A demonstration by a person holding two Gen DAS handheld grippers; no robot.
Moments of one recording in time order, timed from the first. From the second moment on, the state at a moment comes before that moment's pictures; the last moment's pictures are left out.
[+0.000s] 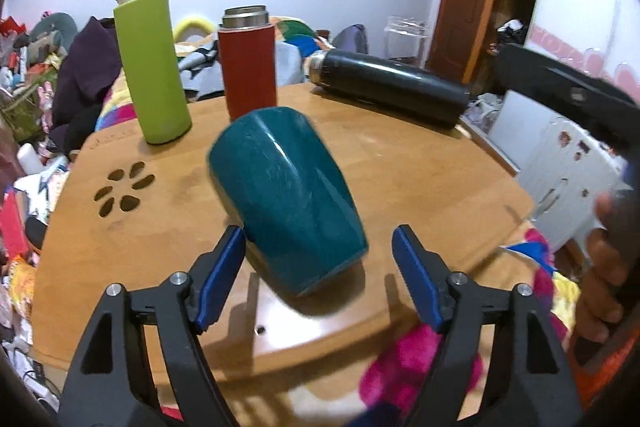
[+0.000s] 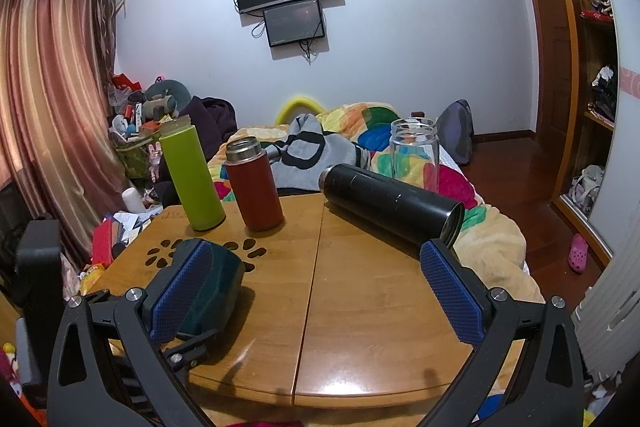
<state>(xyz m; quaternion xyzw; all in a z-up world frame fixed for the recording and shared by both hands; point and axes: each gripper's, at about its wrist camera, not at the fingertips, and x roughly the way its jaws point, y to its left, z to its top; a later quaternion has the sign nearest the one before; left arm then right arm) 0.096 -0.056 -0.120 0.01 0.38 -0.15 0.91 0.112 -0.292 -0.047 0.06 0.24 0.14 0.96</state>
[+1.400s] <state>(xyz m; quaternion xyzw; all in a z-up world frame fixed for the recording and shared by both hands) 0.108 0.048 -0.113 -0.03 0.35 -0.07 0.93 0.292 -0.167 -0.094 -0.17 0.38 0.39 0.82</state>
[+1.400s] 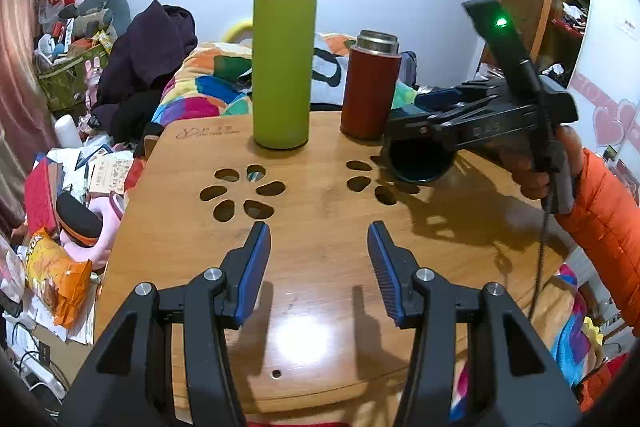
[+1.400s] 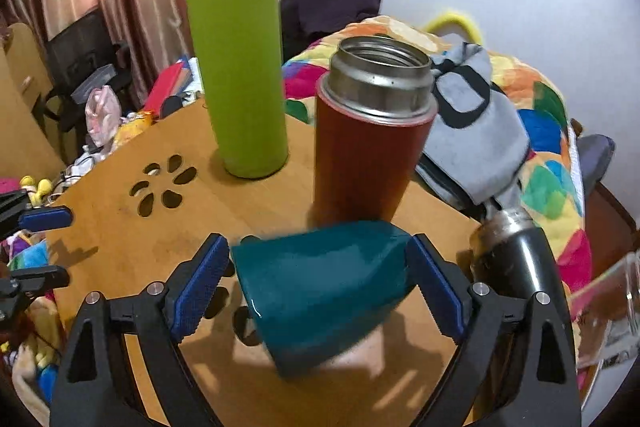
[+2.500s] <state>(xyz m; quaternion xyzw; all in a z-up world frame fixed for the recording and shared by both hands) 0.109 0.038 -0.115 -0.03 0.35 -0.08 0.93 0.341 -0.168 -0.104 -0.07 0.46 0.36 0.81</state>
